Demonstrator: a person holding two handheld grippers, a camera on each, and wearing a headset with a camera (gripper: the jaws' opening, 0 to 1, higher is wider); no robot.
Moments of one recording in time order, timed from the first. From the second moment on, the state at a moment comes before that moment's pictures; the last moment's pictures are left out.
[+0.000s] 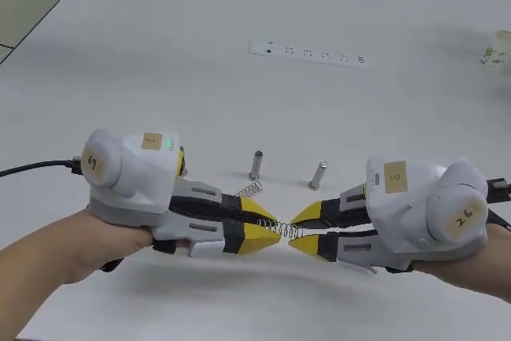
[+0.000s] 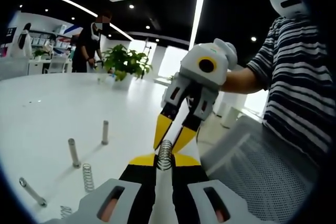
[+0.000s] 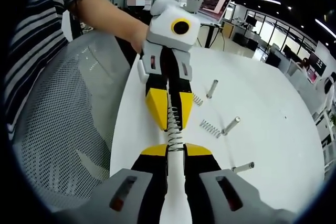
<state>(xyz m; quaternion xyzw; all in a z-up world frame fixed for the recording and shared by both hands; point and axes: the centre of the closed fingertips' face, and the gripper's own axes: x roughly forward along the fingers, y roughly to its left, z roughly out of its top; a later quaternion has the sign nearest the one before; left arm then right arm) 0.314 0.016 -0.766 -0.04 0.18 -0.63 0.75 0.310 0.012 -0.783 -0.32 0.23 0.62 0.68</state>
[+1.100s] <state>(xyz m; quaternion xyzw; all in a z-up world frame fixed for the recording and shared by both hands) 0.312 0.017 -0.778 0.00 0.18 -0.63 0.75 0.308 0.039 -0.744 -0.27 0.20 0.66 0.67</state>
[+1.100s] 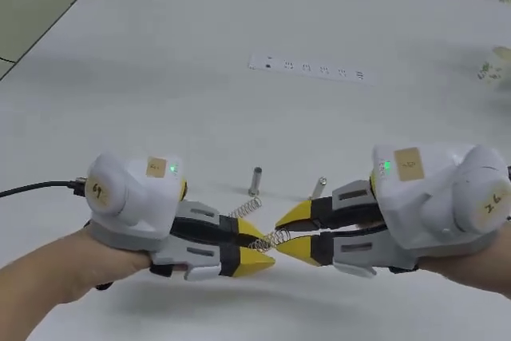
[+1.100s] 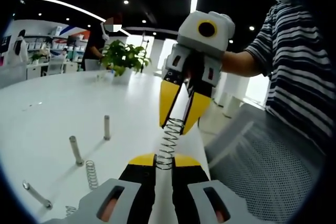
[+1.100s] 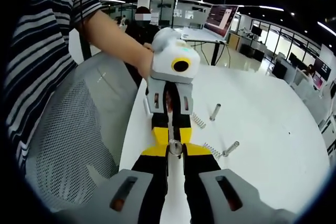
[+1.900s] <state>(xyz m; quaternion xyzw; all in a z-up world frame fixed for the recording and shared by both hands) 0.311 0.012 -0.779 0.02 0.18 -0.63 0.76 0.304 0.059 -0.733 -0.23 0.17 0.66 0.69</state>
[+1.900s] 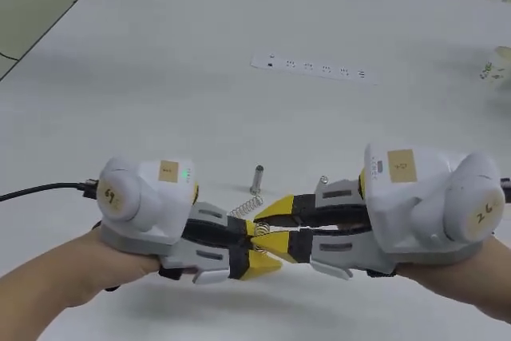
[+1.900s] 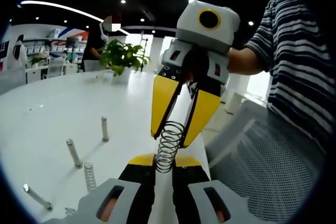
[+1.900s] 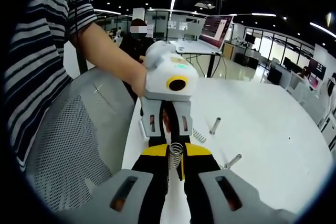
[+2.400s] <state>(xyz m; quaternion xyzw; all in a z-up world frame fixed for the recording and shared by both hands) 0.319 0.015 -0.774 0.01 0.18 -0.61 0.77 0.307 0.060 -0.731 -0.24 0.17 0.66 0.70</state>
